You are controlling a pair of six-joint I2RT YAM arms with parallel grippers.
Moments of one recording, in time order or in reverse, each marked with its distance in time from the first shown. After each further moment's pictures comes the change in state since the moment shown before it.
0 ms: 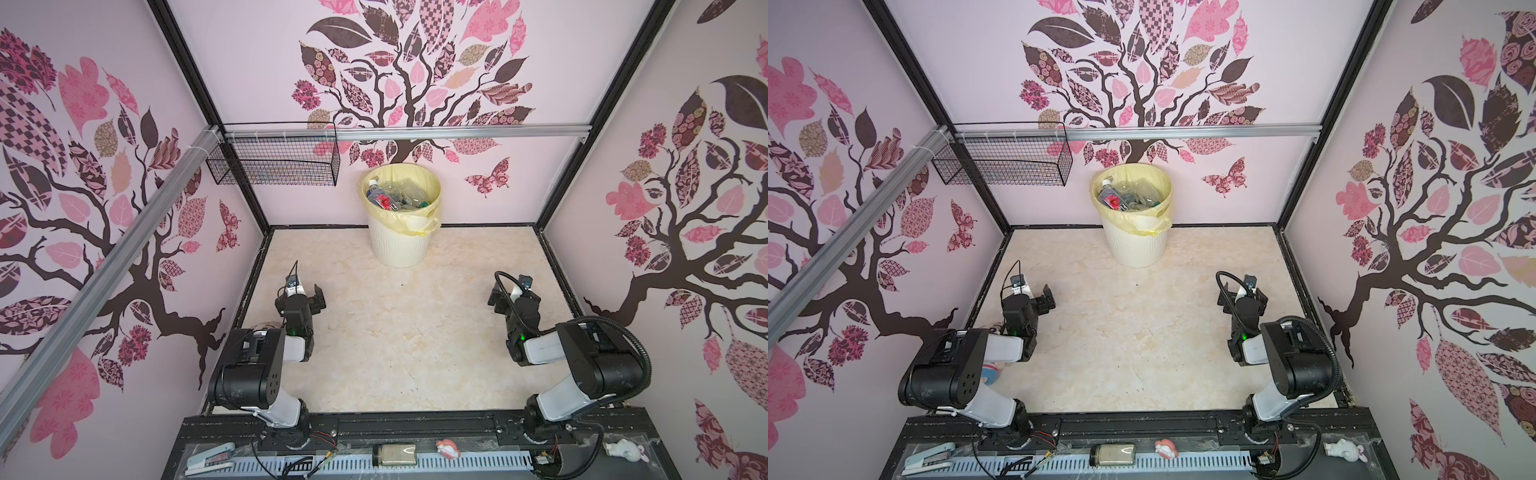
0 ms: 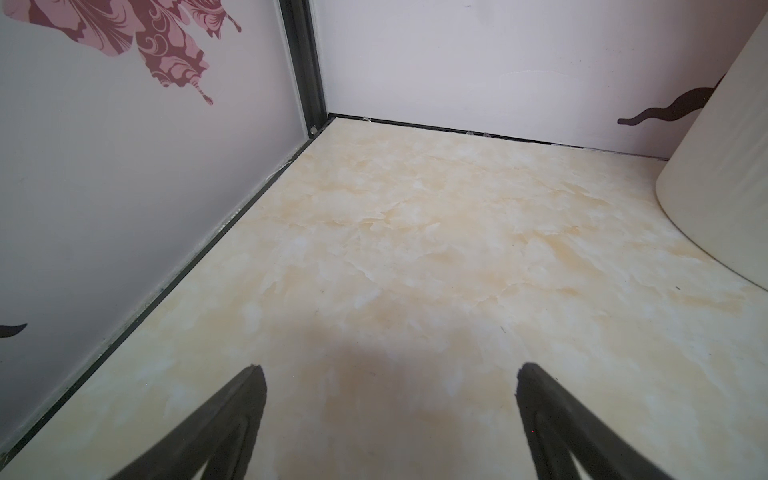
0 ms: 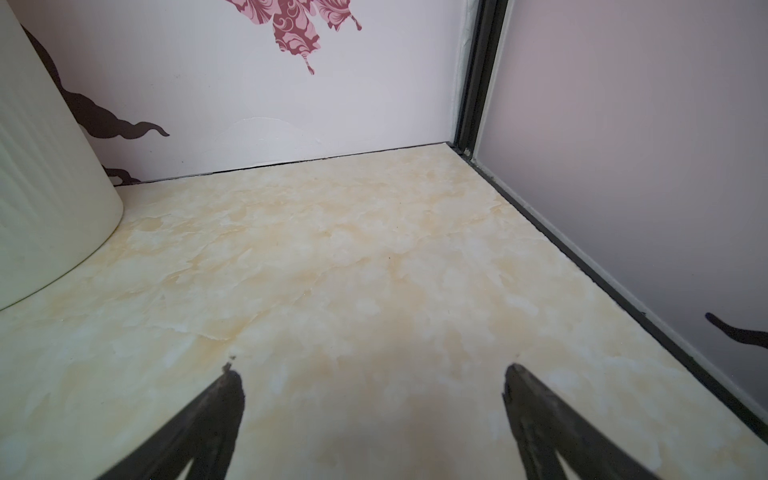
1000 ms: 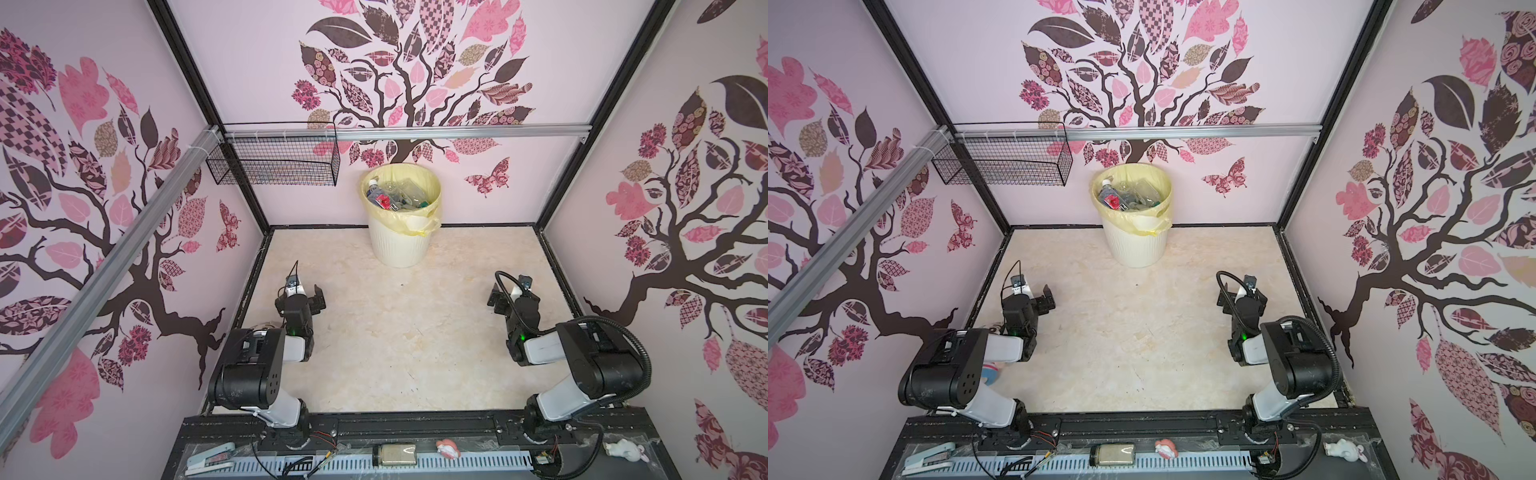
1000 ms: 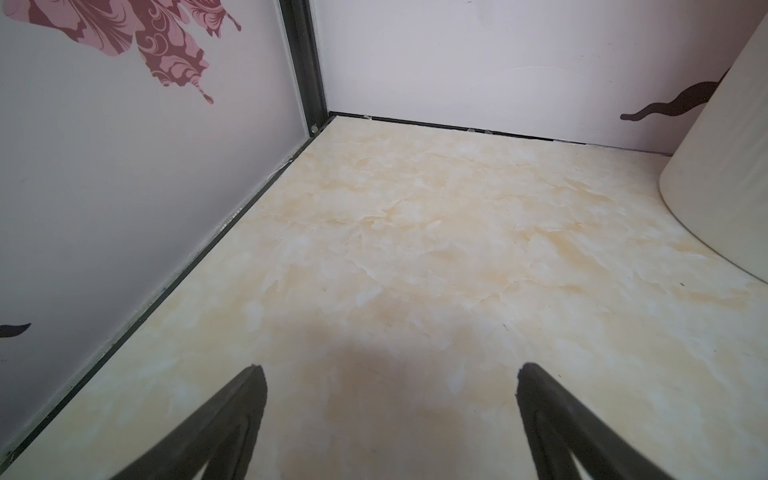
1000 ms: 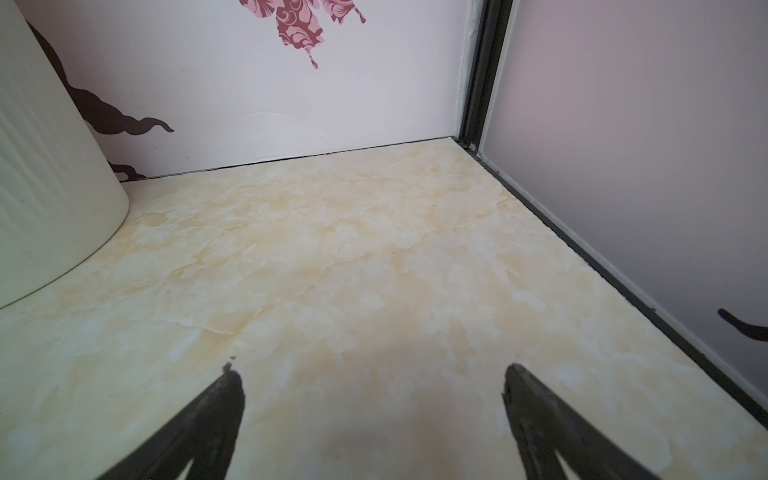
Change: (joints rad) left arm 0.000 0.000 0.000 -0.004 -0.002 0.006; right arm -0.011 0.000 0.000 -0.008 -0.027 0.011
